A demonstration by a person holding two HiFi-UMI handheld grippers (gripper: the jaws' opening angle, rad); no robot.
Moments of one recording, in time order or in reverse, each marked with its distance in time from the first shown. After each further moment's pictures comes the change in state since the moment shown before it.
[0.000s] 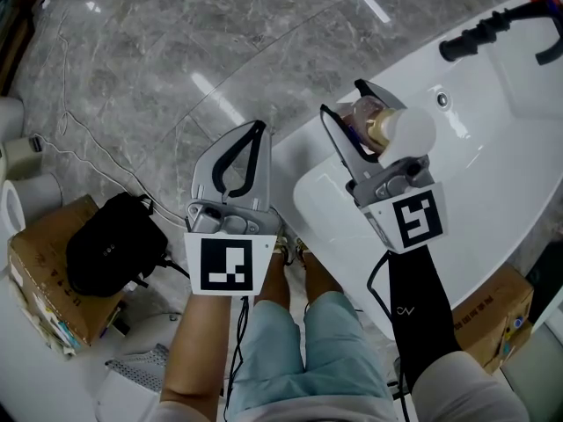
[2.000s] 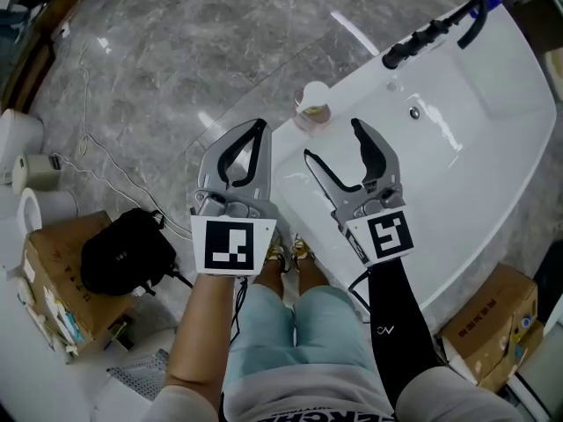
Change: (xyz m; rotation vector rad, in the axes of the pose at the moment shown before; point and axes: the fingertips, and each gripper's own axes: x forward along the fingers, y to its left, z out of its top) left arm -0.064 -0.046 0.135 0.082 -0.126 0.010; right arm -0.111 0.027 0.082 0.059 0.051 -0.107
